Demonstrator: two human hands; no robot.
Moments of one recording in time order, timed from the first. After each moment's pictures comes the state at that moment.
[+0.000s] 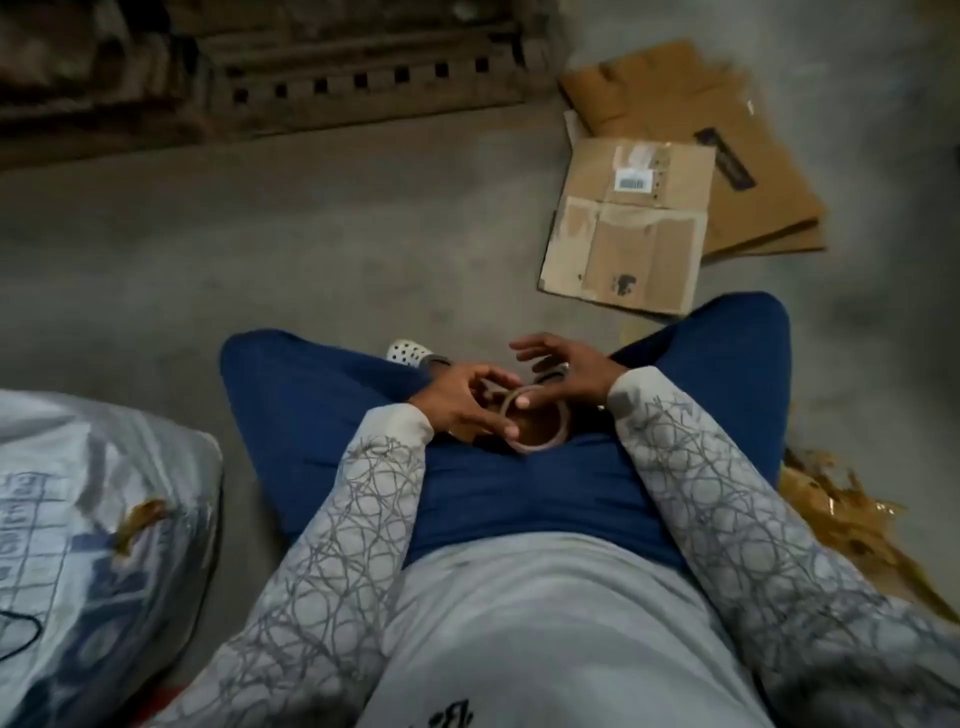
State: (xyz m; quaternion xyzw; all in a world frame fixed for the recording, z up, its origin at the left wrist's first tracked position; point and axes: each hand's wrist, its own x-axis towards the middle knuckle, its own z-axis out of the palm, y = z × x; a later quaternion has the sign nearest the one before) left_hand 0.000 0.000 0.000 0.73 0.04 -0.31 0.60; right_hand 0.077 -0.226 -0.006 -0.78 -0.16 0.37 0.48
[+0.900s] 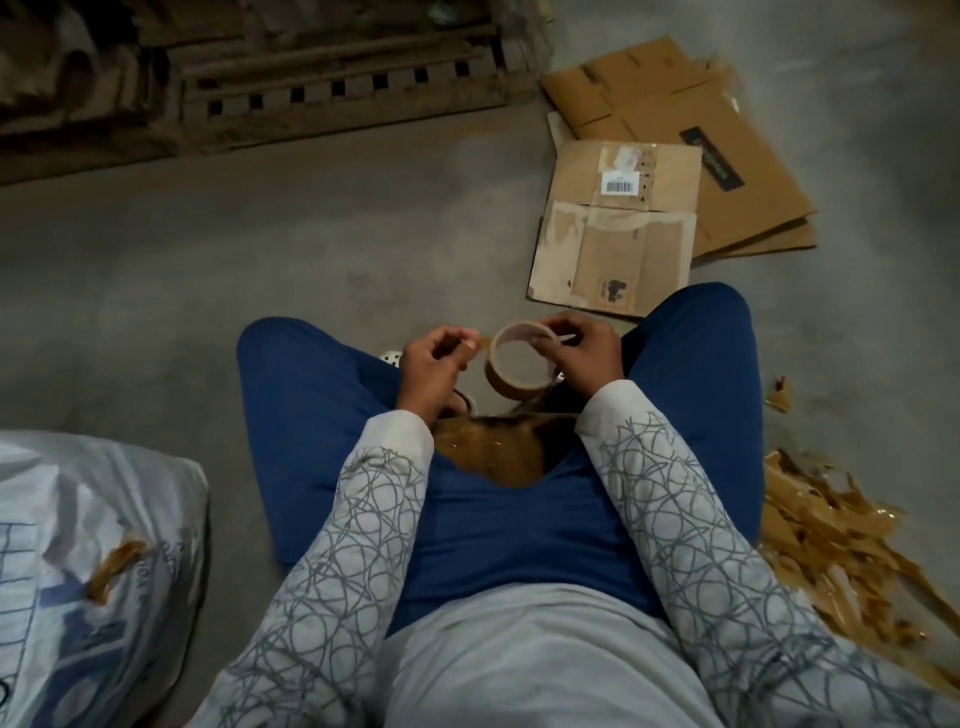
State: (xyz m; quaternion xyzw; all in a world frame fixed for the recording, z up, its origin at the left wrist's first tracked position) left_hand 0.051 -0.013 0.008 0.74 0.22 -0.01 0.64; right_hand 0.105 -0.216 -0.007 -0.83 0.02 0.08 0.55
